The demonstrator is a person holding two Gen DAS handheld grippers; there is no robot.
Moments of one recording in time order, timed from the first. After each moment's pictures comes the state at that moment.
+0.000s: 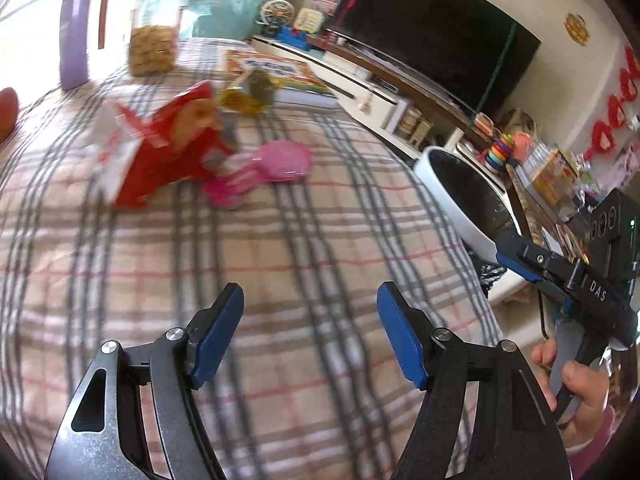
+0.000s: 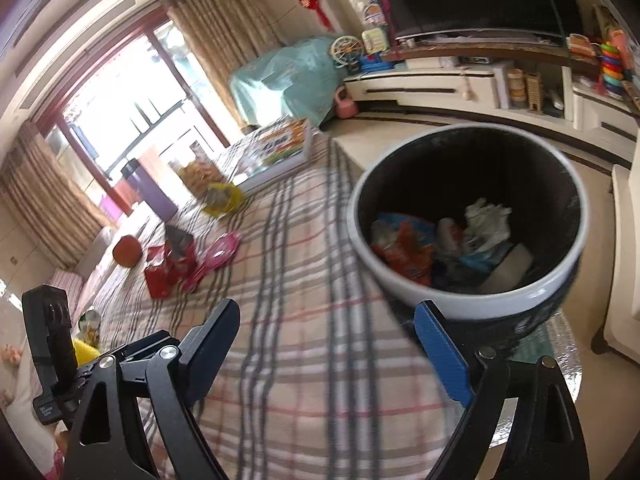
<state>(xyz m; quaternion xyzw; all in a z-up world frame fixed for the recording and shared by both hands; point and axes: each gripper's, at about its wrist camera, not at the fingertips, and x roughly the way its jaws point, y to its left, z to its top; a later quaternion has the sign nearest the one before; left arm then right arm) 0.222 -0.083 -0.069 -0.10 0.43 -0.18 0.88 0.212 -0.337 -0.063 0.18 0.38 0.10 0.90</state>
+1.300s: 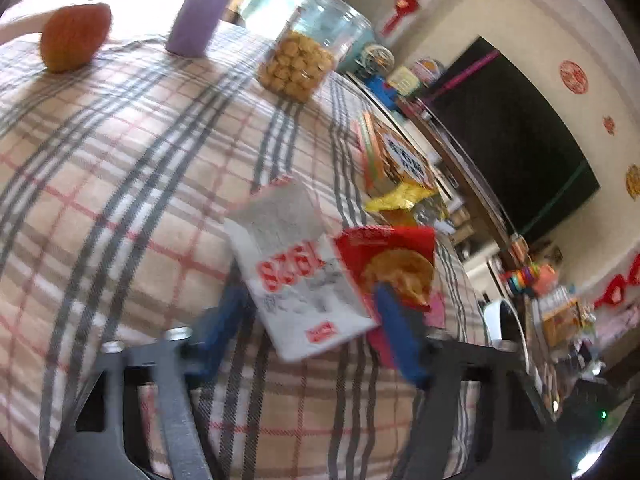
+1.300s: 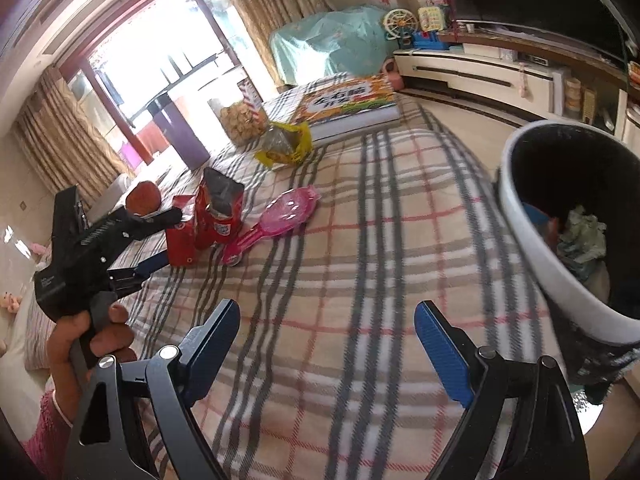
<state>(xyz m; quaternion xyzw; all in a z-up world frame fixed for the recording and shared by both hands) 0.319 0.037 -0.089 -0.28 0.40 -0.09 0.87 0.255 -0.237 -0.084 0.12 0.41 0.16 0.89</state>
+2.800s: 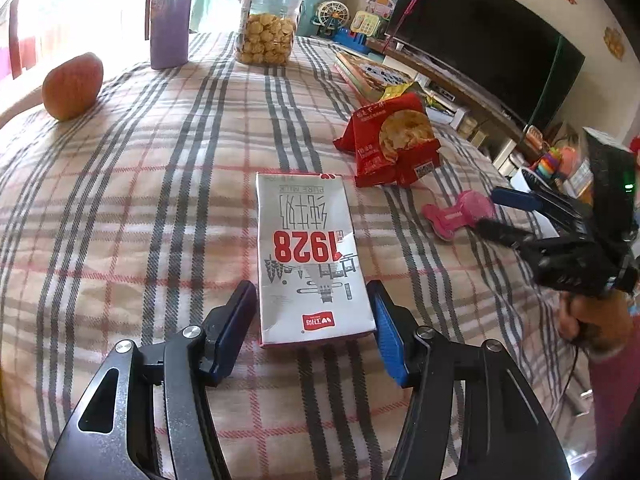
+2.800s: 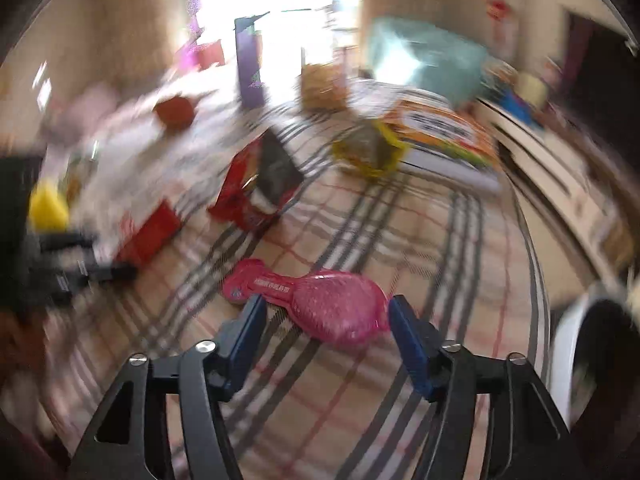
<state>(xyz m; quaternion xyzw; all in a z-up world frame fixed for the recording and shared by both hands) 0.242 0.042 -0.093 -0.08 0.44 -0.11 0.89 0.296 -0.167 -0.082 -0.15 0.39 0.26 0.87</state>
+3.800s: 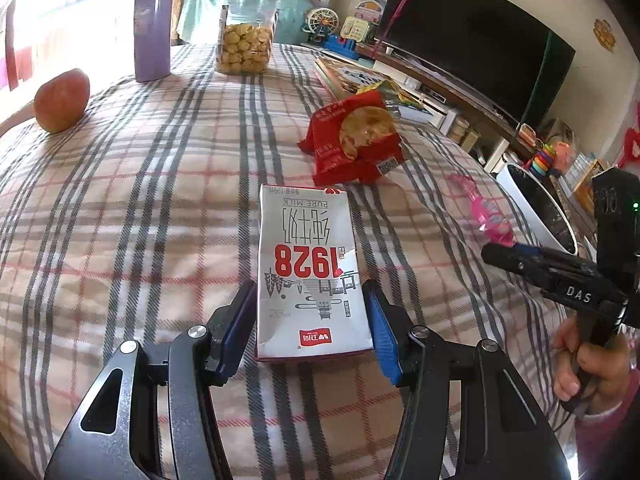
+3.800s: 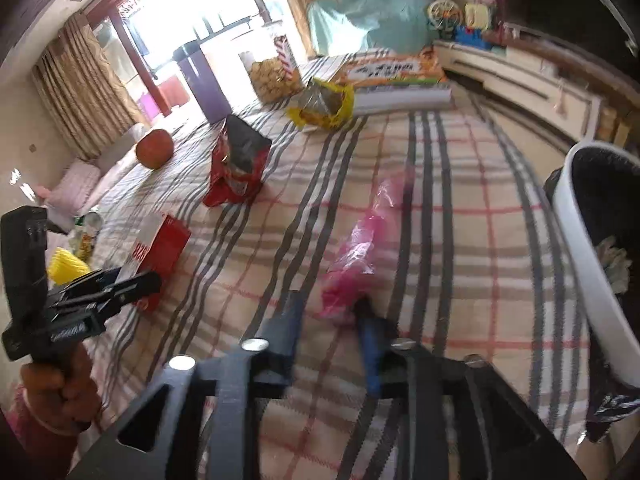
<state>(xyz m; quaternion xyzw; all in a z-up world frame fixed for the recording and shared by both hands) 0.234 0.014 -0.090 -0.07 0.42 -0.12 0.90 0.259 -0.217 -0.091 0.05 0.43 0.20 0.88</state>
